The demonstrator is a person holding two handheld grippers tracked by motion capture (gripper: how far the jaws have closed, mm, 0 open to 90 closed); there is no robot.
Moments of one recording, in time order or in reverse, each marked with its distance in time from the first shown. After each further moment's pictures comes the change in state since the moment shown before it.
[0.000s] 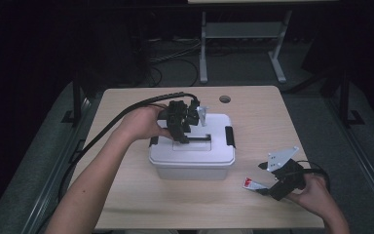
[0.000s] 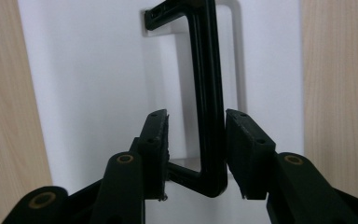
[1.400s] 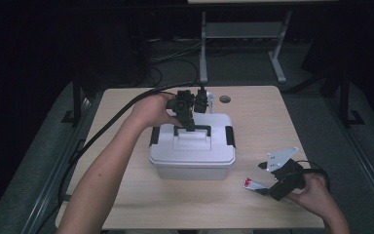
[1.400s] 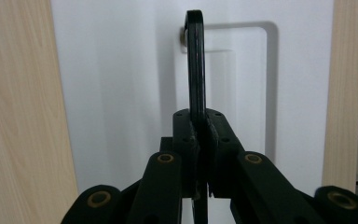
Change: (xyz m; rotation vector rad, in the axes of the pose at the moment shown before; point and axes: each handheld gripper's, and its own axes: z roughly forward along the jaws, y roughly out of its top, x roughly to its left) left arm 0.034 0.013 -0.002 0.019 -0.062 -0.055; right arm 0.001 0.002 -0.001 0.004 -0.005 -0.011
